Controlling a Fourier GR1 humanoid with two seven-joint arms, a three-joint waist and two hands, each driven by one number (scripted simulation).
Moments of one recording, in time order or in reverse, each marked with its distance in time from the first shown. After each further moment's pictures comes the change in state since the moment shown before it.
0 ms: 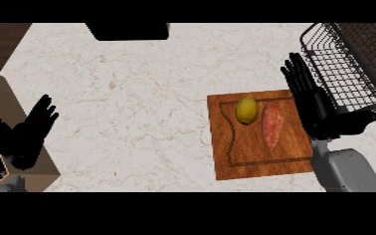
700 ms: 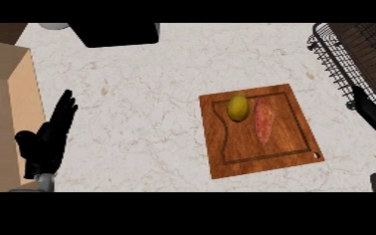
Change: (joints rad) left arm 0.024 -0.108 -0.107 -0.116 -0.210 0.089 -0.158; right arm 0.159 -0.034 -0.373 -0.088 0.153 -0.624 0.106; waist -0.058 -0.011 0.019
